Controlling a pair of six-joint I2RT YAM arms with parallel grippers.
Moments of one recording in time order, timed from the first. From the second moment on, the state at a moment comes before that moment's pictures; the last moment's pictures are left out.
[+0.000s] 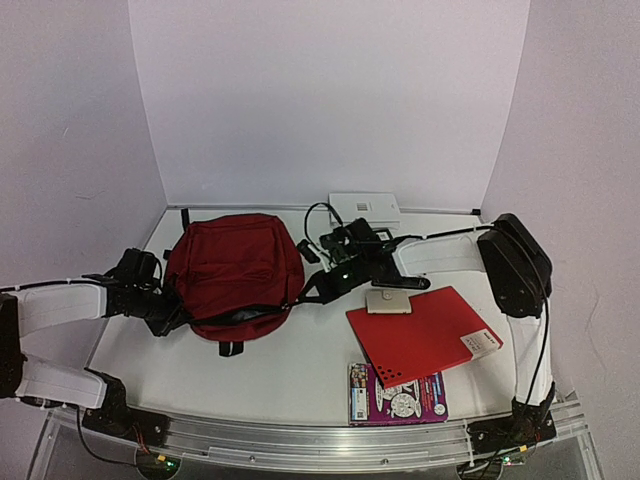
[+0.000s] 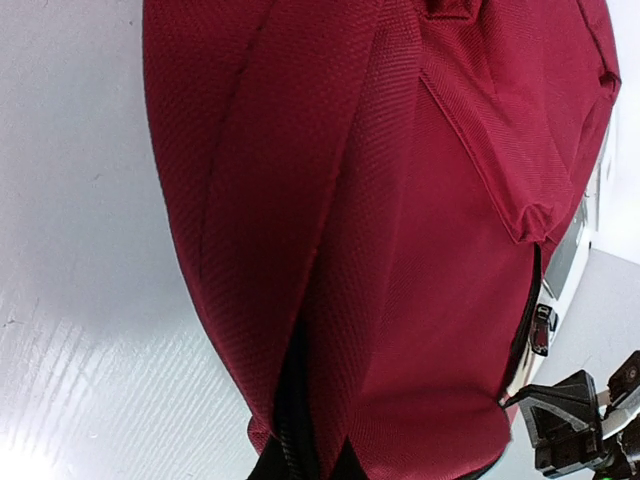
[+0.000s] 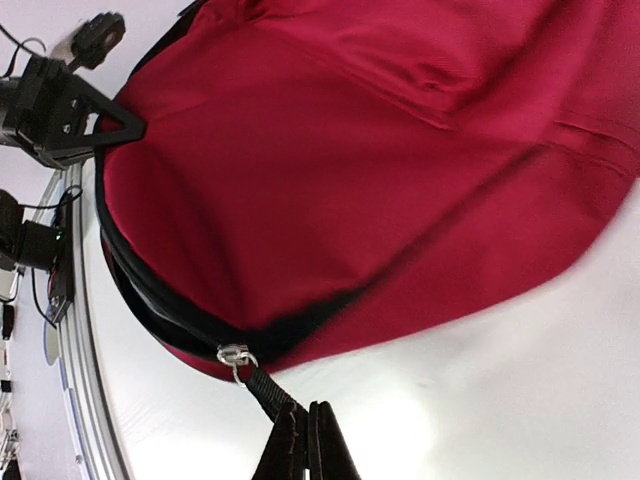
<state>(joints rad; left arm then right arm) -0.25 1.18 0.51 -0.30 0.26 -1.07 0.77 2.14 1.48 -0.15 -0.56 0.19</state>
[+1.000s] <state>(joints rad) -0.42 1.17 0.52 -0.31 0.19 -1.06 0.98 2.16 1.61 -0.19 -0.56 0.24</state>
